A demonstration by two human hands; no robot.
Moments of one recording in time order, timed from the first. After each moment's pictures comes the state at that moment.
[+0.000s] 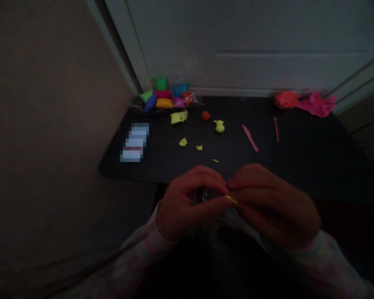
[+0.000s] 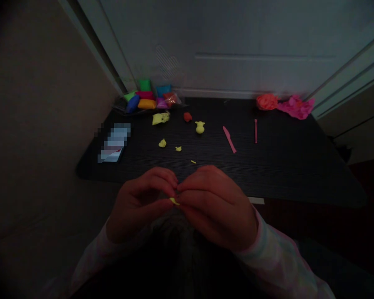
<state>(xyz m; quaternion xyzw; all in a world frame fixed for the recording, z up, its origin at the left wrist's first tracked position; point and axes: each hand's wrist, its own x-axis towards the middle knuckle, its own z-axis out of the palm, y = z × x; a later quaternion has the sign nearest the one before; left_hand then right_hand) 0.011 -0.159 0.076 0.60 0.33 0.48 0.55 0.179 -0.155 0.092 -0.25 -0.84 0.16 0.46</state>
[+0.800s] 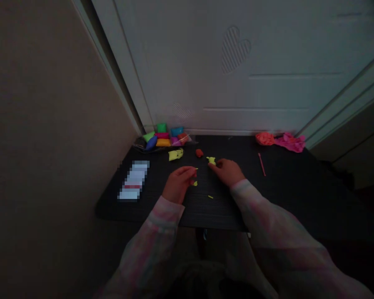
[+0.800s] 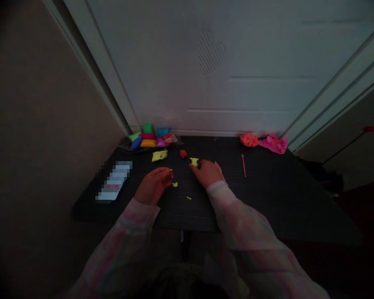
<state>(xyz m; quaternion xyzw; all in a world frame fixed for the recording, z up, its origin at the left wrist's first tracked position) 0.021 -0.051 0.043 0.28 0.43 0.53 0.67 0.185 -0.007 0.026 -0.70 -0.68 0.12 0.15</state>
